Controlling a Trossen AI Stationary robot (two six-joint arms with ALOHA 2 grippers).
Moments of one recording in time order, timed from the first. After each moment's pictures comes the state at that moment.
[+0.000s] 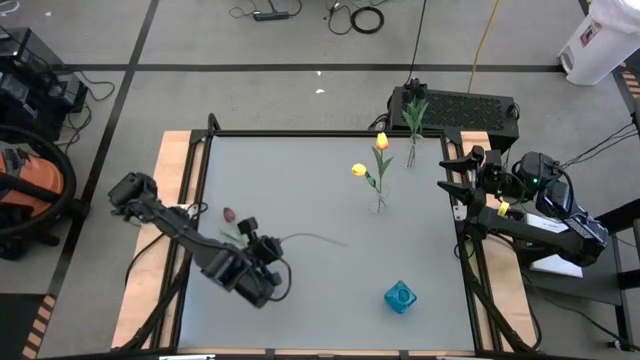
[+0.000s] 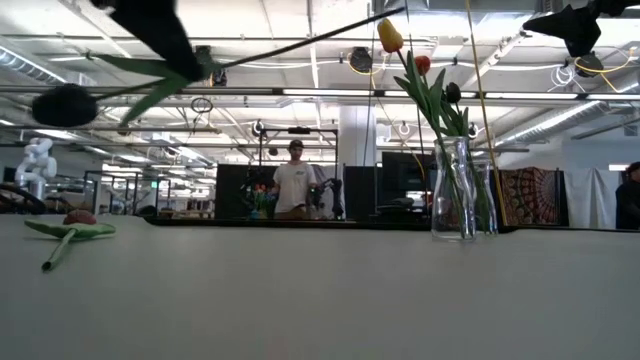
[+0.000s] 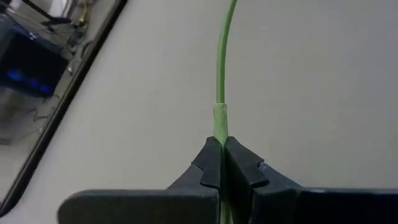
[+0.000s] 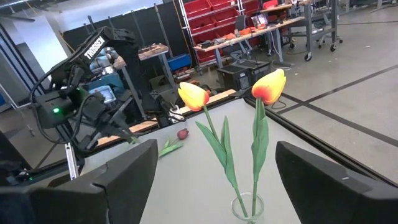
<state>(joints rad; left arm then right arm) -0.59 1.63 1.28 -1.07 -0.78 -0.83 -0.42 0.23 0.73 -0.58 -0.18 0.29</state>
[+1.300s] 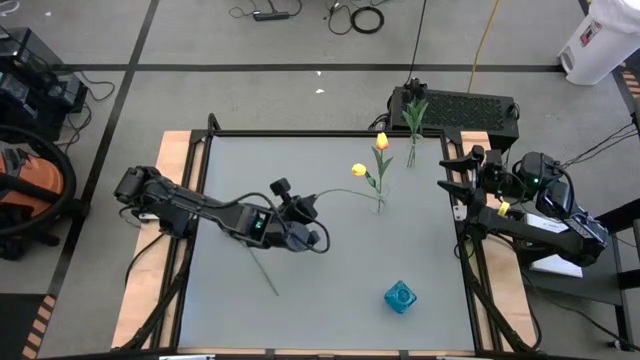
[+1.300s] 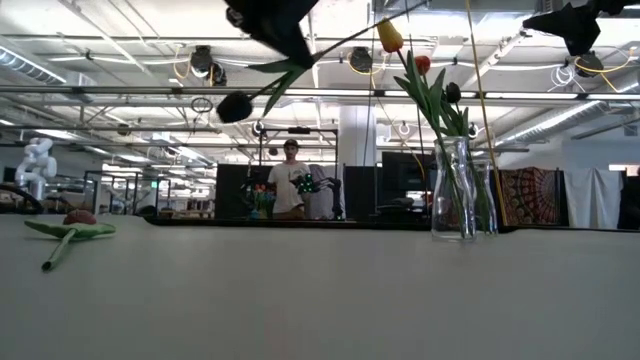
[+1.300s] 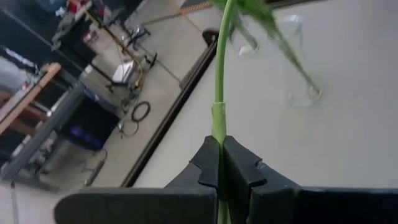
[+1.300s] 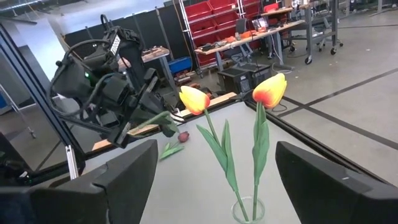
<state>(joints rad) -0.28 1.63 1.28 -0.44 -0.95 -0.12 -0.42 0.23 0.73 -0.57 -0.18 0.29</state>
